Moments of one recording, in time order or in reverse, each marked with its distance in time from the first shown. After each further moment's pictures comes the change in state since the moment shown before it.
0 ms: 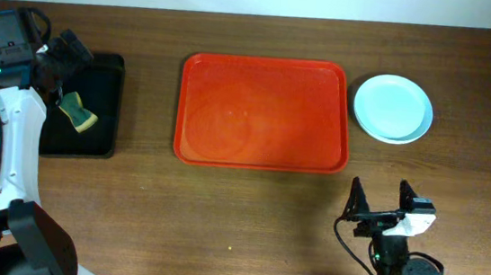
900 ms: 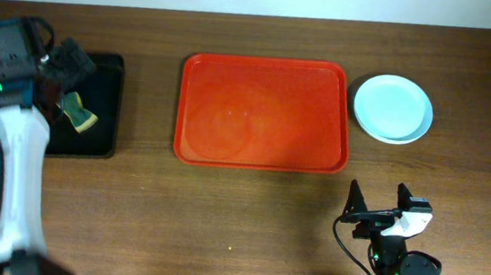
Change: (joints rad) left arm -0.047 -0.180 -0.094 -0.046 -0.087 -0.001; right arm -0.001 -0.001 0.000 -0.060 0.004 -0.004
